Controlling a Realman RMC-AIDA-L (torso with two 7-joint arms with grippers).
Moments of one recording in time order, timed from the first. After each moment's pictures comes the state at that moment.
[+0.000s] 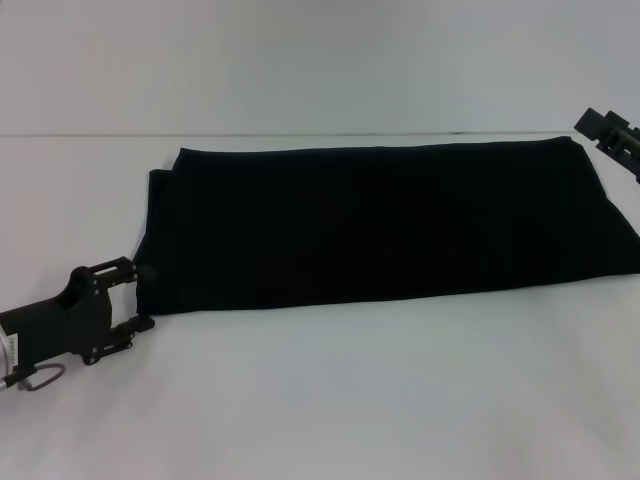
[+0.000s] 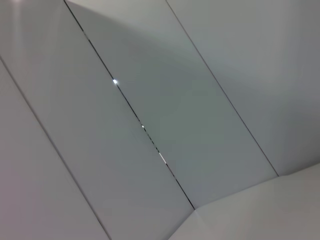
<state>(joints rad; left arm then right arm) -0.48 -2.05 0.34 0.47 2.18 1.24 -2.77 0.45 2.06 -0.54 -0.49 -1.49 -1.44 1.47</state>
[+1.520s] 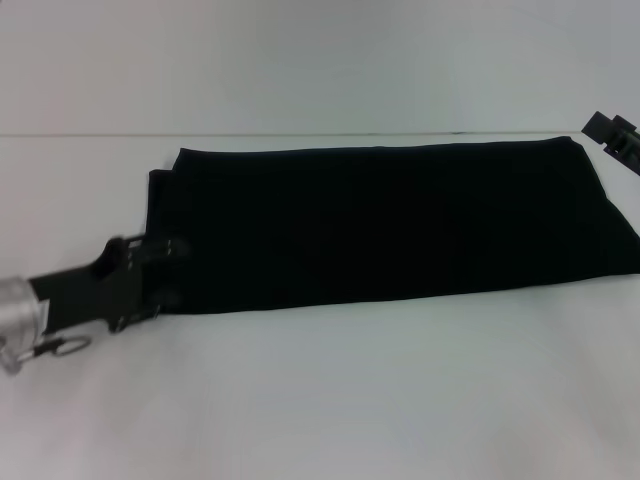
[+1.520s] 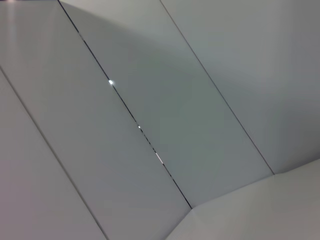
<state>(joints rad) -0.57 -2.03 0.37 0.43 2.18 1.23 -2.69 0.44 2.06 -0.54 -0.49 -1.49 -1.44 1.48</state>
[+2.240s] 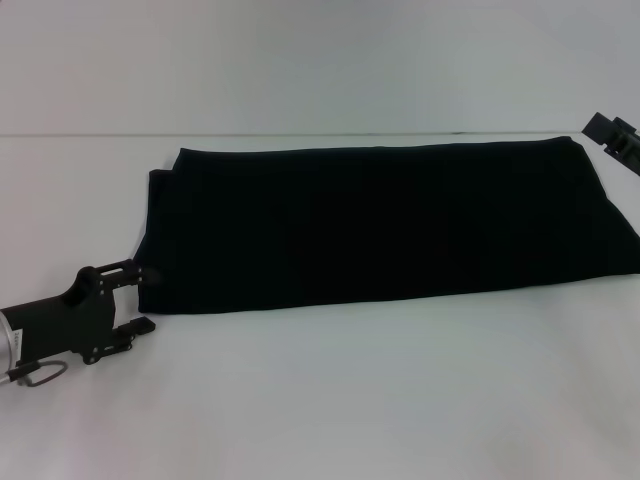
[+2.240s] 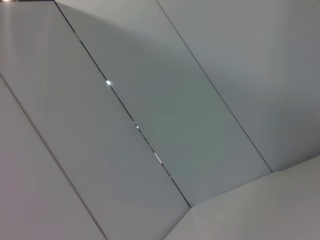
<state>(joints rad) -0.52 -2.04 0.33 0.46 2.25 1.22 -2.79 0.44 2.06 -0.54 -0.49 -1.49 -1.43 1.49</state>
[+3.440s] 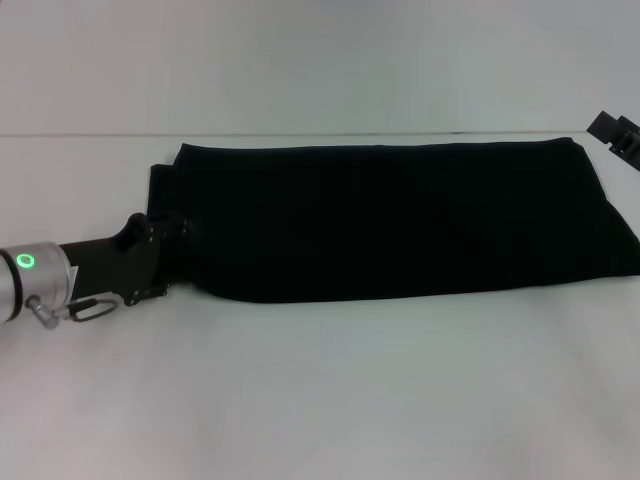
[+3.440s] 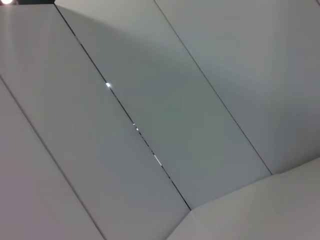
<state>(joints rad) -0.67 -2.02 0.39 0.39 2.25 1.07 -2.78 0.43 2.05 -0.54 -0.49 -1.49 -1.44 1.49</state>
